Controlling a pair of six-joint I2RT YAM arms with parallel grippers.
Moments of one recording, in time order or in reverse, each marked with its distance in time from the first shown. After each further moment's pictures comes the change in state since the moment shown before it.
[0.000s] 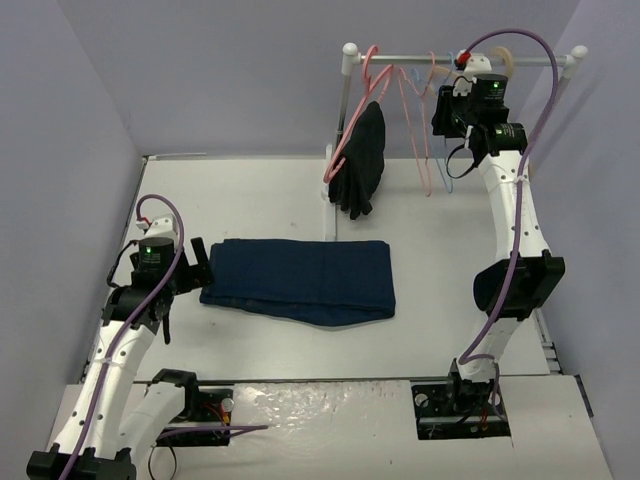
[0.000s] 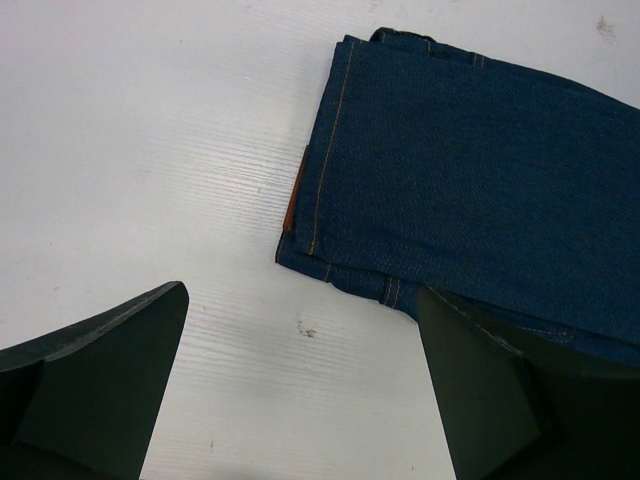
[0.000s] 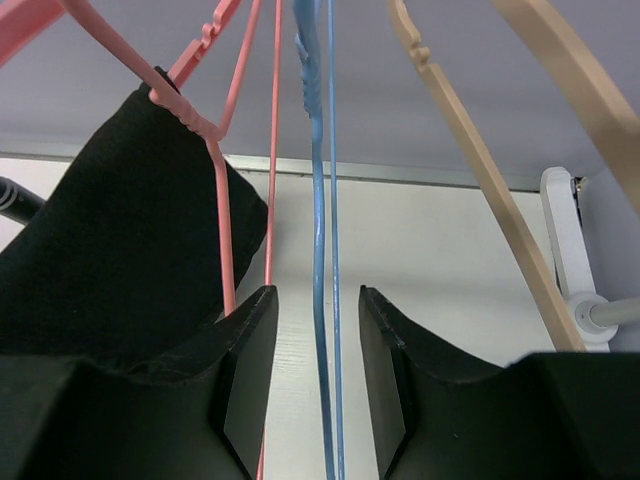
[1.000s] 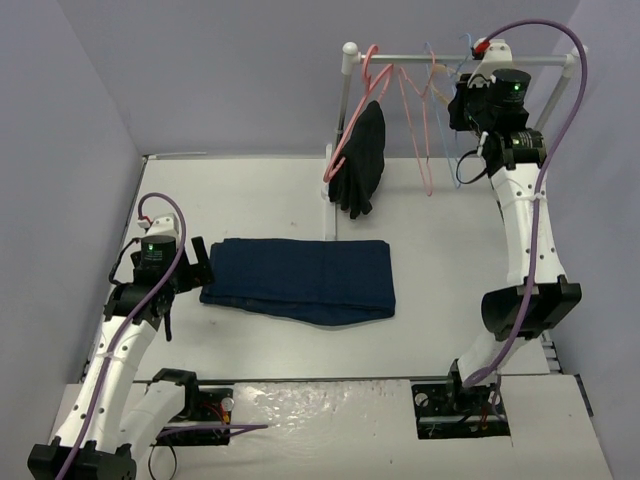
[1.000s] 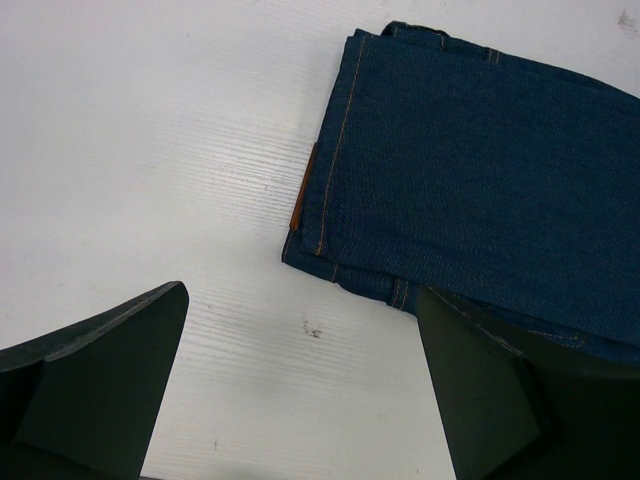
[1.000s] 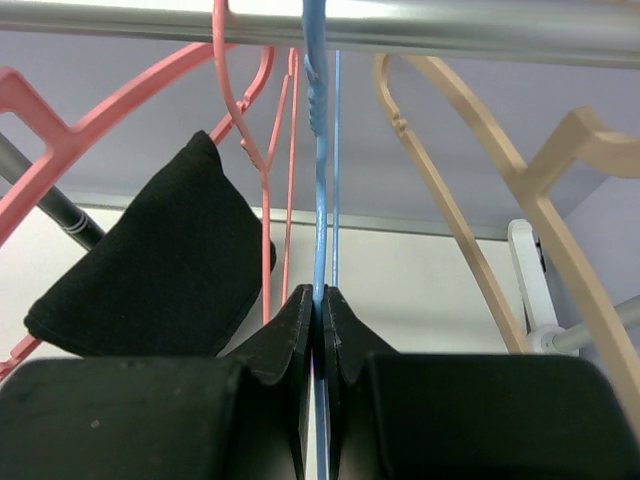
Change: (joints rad) left arm 0.000 0.022 0.000 0.000 -0.016 0.000; right arm 0.000 -0.131 -0.060 0.073 -0.003 -0.008
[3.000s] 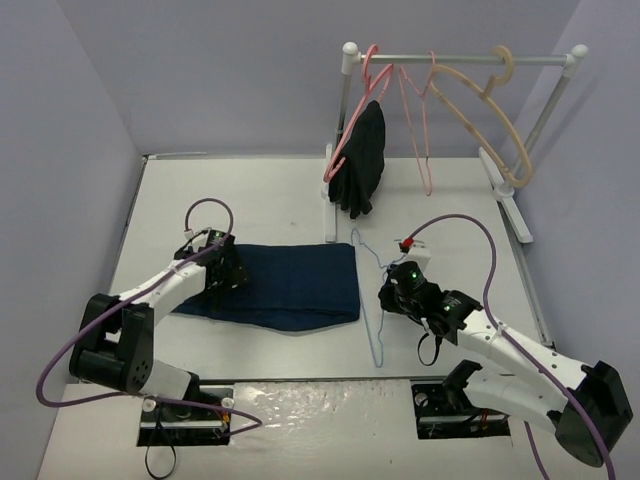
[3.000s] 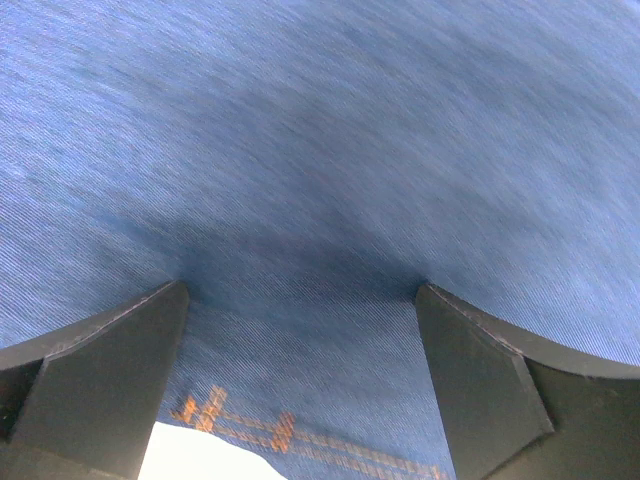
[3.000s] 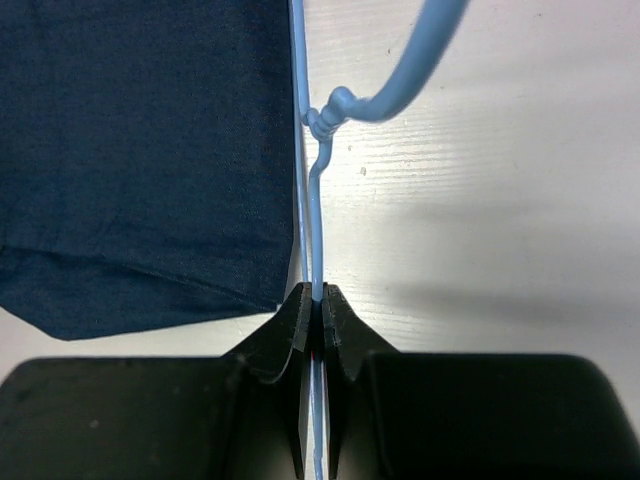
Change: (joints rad) left arm -0.175 0.601 -0.056 0.237 -0.100 -0.388; right arm 0.681 -0.785 -1.479 0.156 0.365 0.717
